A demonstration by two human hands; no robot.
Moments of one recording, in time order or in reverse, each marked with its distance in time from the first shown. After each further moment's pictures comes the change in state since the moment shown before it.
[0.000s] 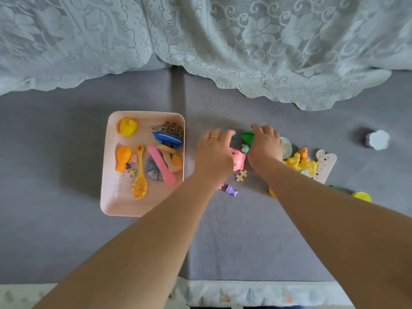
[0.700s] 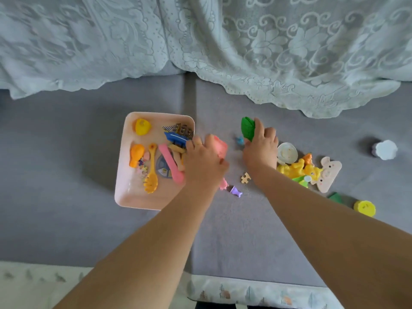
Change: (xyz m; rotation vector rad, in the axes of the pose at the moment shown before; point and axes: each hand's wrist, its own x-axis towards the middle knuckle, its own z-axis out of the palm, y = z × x) left_hand -0.026 -0.002 -0.019 0.256 0.089 -0.305; right_hand -0.020 -0.023 -0.010 0.244 0.081 -0.004
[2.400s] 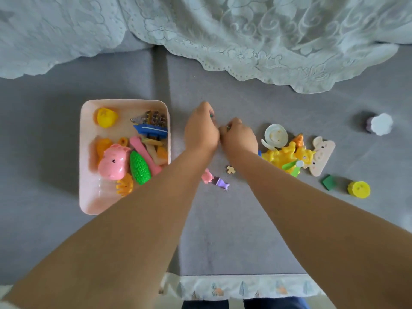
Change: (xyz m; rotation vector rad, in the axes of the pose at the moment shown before) left_hand 0.067 0.032 0.047 -0.454 -0.098 -0.077; right_hand 0.020 -0.004 0.024 0.126 -0.242 0.193
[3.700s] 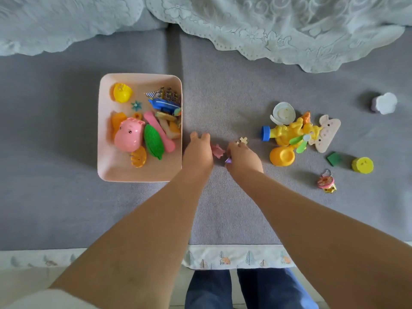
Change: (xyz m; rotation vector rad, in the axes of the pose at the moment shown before) left_hand -0.096 -0.070 -0.005 0.294 -0.279 0.014; right_hand -0.080 0.065 0.052 -0.410 -0.147 -0.185
